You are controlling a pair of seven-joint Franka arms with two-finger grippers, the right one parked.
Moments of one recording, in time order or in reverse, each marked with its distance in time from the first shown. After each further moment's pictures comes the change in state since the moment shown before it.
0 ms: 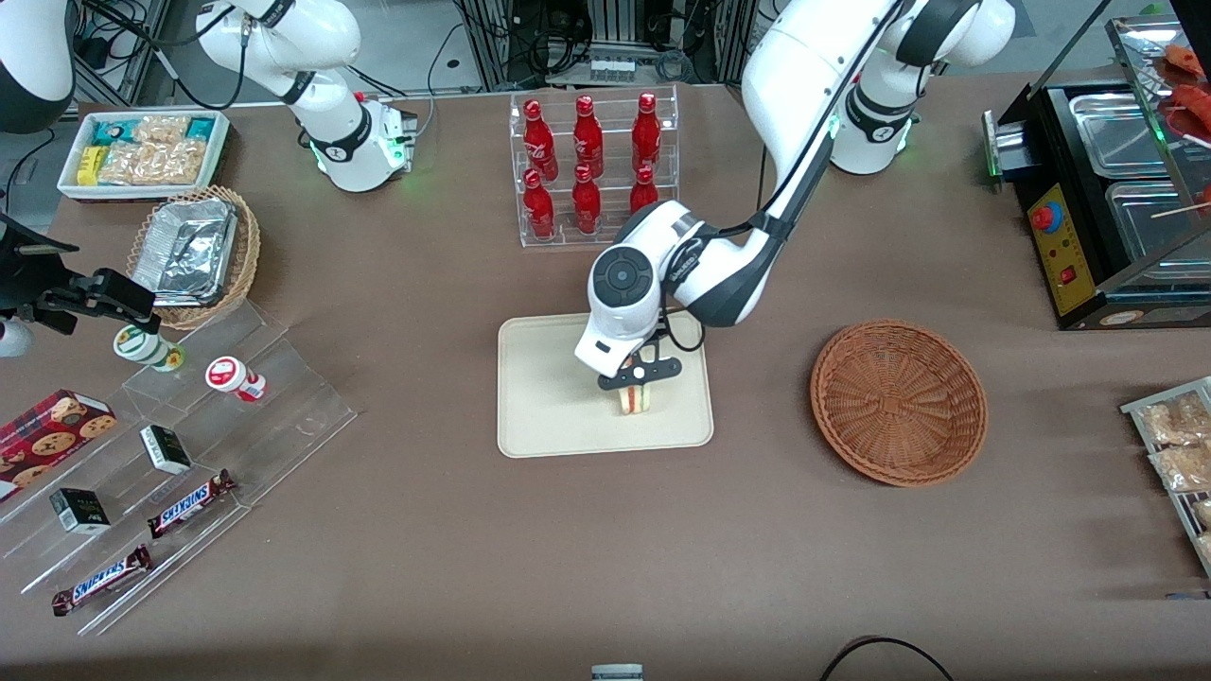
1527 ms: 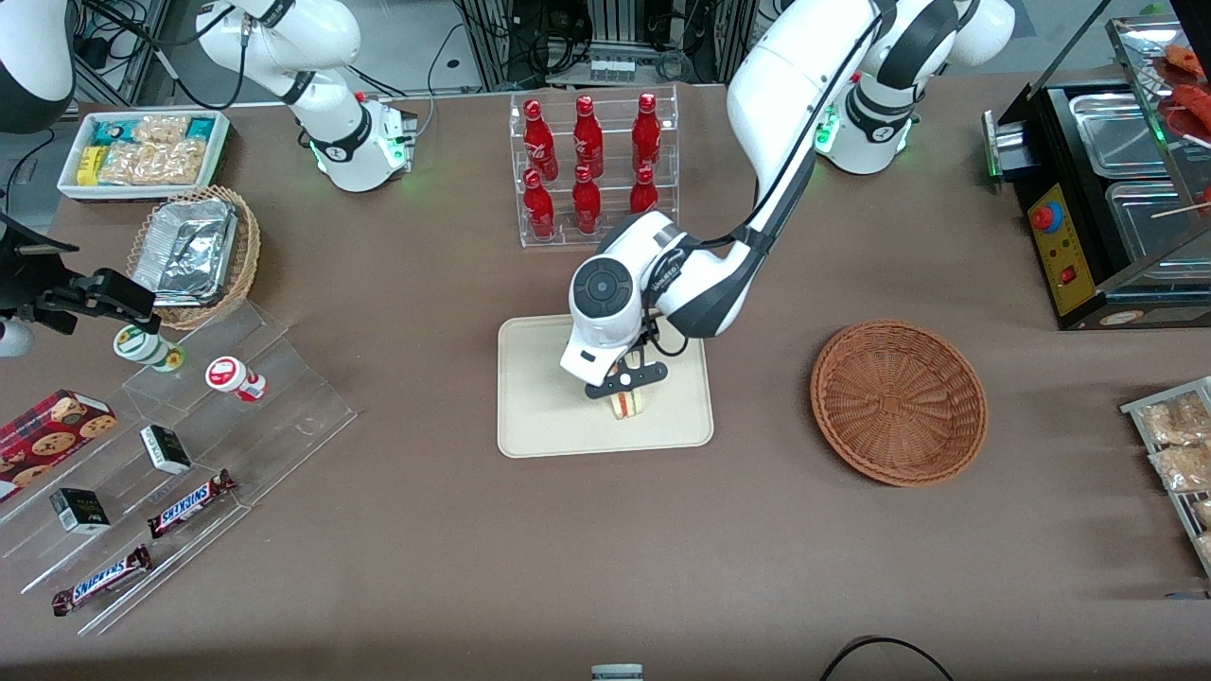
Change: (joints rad) arm -0.005 0.062 -0.007 0.152 0.000 -0.099 -0.076
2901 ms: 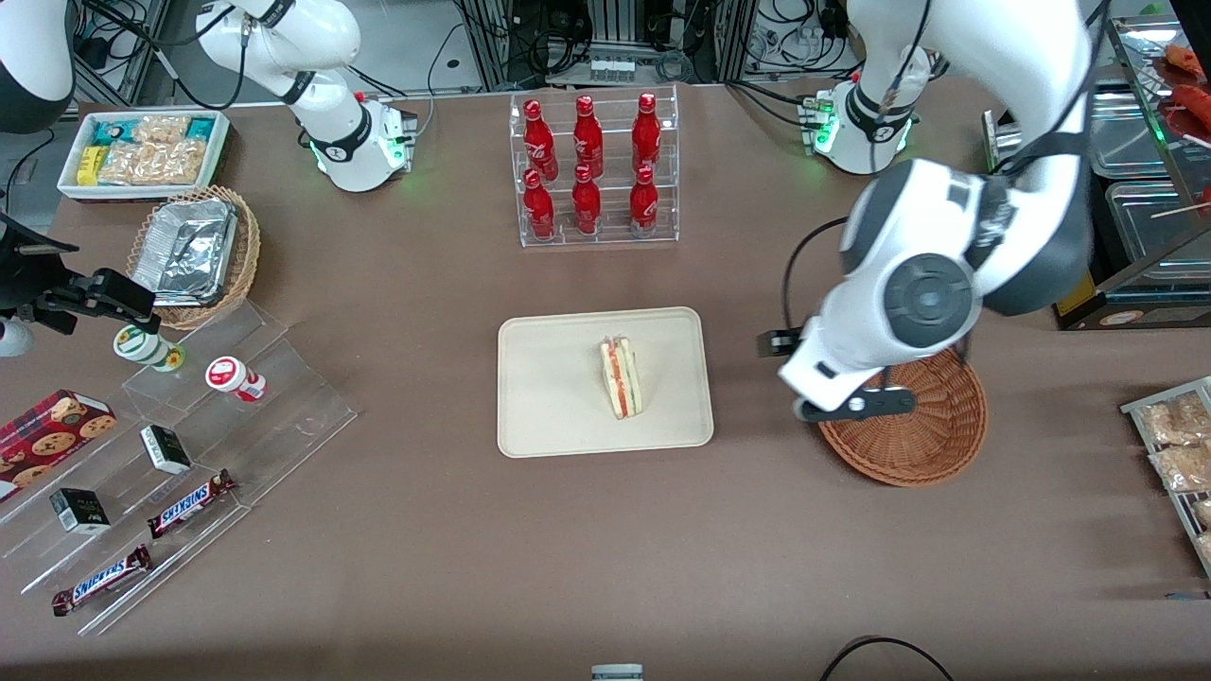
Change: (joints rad) arm 0.405 -0.373 0.033 -0.083 0.000 -0.426 0.616
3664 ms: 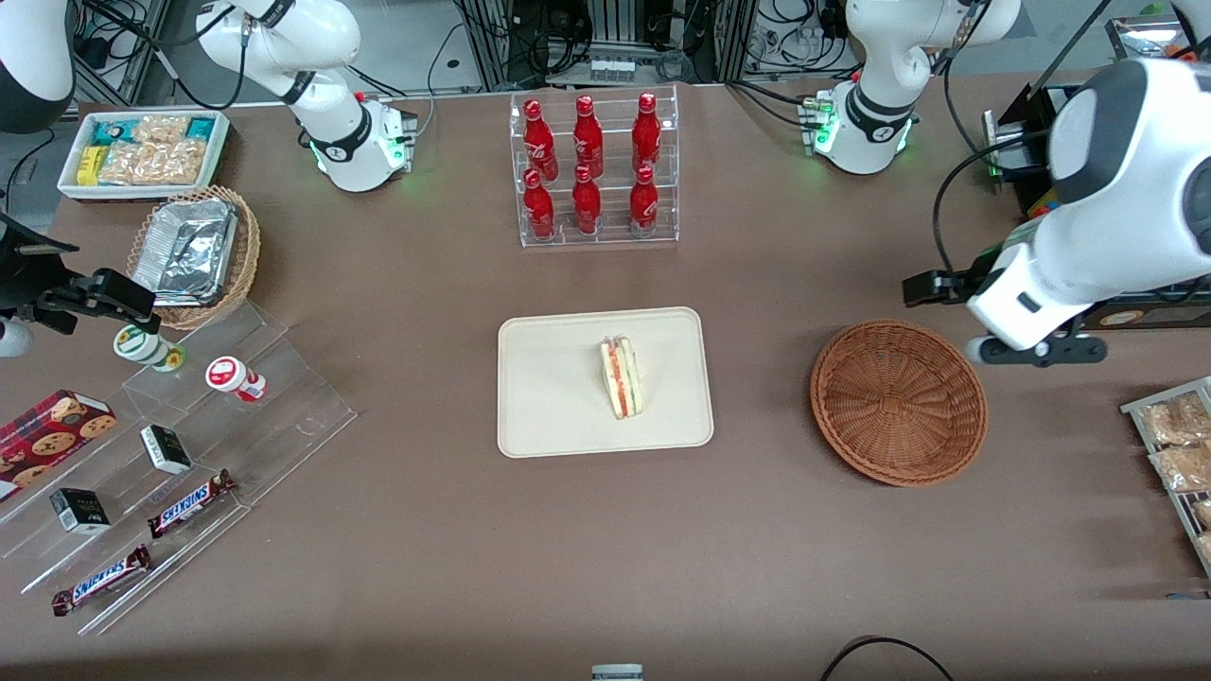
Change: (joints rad) arm 0.227 -0.270 -0.003 -0.214 0.001 -0.036 0.248
